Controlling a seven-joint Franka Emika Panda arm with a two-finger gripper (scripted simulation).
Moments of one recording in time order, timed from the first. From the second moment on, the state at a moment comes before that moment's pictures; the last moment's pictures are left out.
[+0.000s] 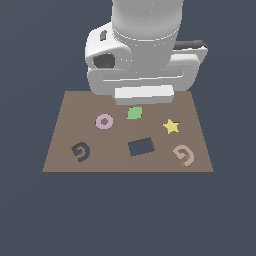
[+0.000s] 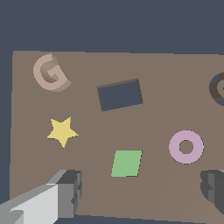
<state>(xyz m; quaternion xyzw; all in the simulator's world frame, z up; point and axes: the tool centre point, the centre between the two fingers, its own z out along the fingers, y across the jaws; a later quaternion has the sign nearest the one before) -0.001 0.028 0.156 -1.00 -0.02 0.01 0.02</state>
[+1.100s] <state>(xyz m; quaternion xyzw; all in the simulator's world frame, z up) 0.054 0.080 0.108 -0.99 -0.14 0.00 0.01</state>
